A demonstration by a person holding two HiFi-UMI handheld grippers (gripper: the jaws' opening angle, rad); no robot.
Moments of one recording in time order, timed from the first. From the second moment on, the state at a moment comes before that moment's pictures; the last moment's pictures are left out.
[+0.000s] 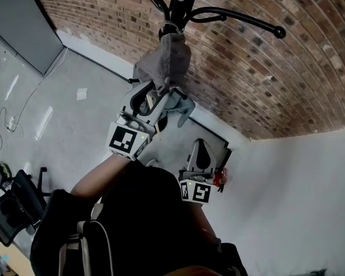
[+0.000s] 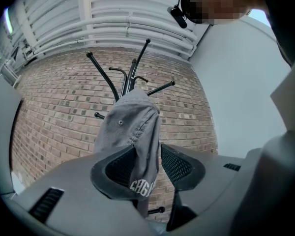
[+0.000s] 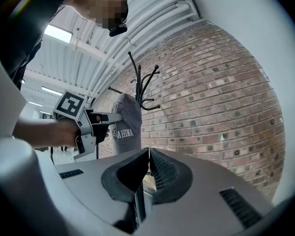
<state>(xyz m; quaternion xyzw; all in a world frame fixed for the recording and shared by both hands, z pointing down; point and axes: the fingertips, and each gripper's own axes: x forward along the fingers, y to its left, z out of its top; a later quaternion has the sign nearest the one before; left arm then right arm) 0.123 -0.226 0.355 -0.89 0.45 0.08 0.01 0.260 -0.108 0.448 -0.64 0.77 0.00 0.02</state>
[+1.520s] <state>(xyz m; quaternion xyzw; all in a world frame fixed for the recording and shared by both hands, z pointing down) 0.108 -0.187 0.307 -0.90 0.41 0.14 0.02 0.221 -0.096 0.432 -0.62 0.78 0.06 0.00</state>
